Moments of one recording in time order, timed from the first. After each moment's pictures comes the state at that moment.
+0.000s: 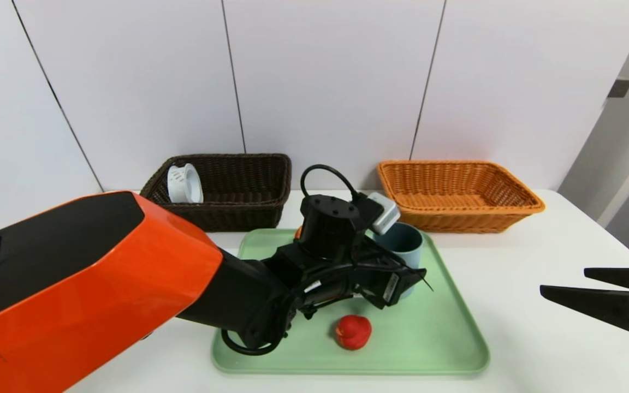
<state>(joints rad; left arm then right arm) -0.85 2.15 -1.18 -0.73 -0.20 -0.02 0.14 1.07 -0.75 0.26 0.31 0.02</state>
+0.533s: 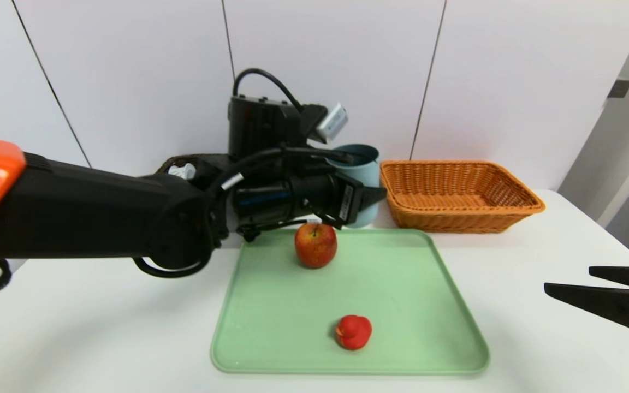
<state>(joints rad) -0.72 1.90 -1.32 -0.41 -0.19 -0.02 0.12 1.06 -0.75 0.26 0.31 0.02</state>
